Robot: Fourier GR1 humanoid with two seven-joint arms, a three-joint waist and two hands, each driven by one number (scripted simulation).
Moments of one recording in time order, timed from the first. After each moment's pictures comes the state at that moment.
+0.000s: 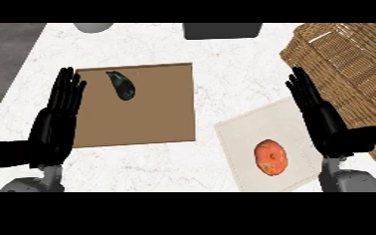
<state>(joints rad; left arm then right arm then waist) -0.06 0.40 -0.22 -1.67 0.40 0.37 -0.11 -0.10 -0.24 0.06 -1.60 -0.16 0.02 0.02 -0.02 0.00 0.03</state>
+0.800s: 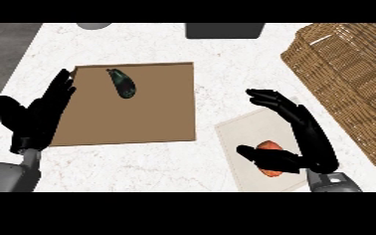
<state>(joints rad) -0.14 0.55 -0.18 -1.45 0.40 0.24 0.12 -0.10 -0.23 0.22 -1.73 0.26 -0.03 -0.36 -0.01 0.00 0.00</state>
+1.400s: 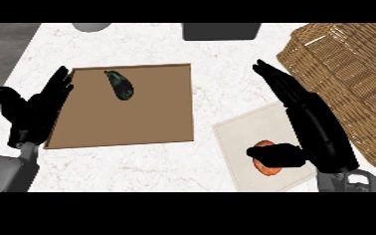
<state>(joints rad) -0.18 0.55 -0.16 -1.39 0.39 0.21 0.15 -0.24 -0.31 0.30 -1.97 0.61 0.10 0.41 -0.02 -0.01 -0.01</state>
